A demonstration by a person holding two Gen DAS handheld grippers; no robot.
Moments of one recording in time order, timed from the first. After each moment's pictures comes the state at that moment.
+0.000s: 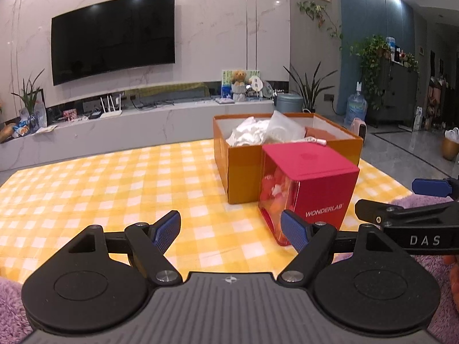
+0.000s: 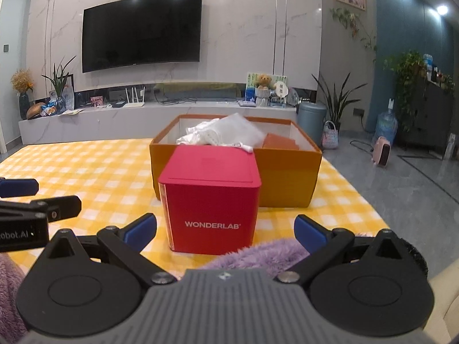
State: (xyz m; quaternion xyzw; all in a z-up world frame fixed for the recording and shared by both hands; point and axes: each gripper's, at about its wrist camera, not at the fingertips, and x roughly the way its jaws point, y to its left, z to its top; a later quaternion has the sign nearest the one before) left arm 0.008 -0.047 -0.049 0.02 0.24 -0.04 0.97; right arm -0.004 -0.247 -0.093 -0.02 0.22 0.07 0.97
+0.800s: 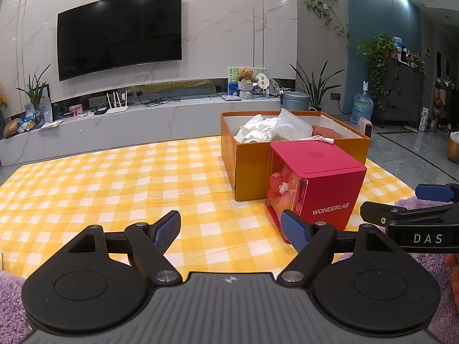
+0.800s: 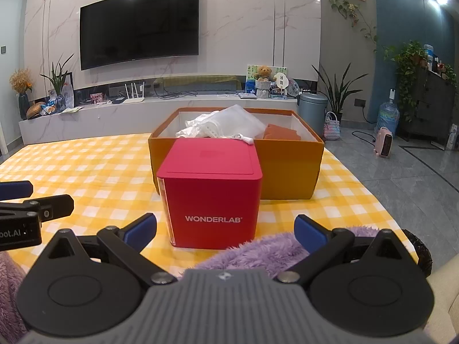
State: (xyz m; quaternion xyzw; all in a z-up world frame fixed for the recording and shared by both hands) left arm 0.005 -0.039 -0.044 0.01 0.24 -0.03 0.97; right arm -0.002 -0.249 -0.095 -0.01 0.24 0.07 0.97
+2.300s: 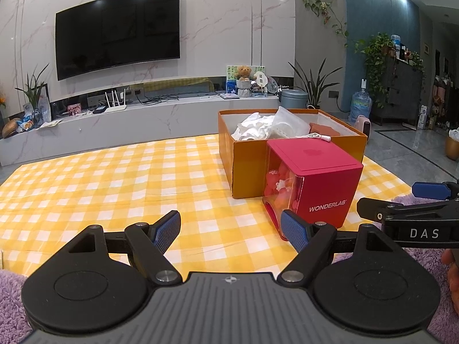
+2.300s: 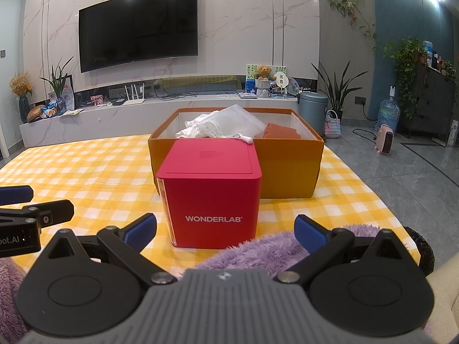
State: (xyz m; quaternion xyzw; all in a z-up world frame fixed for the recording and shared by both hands) left arm 0.001 -0.043 -0.045 0.01 0.25 -0.03 0.97; right arm -0.003 -0.249 -0.095 -0.01 0.24 0.07 0.97
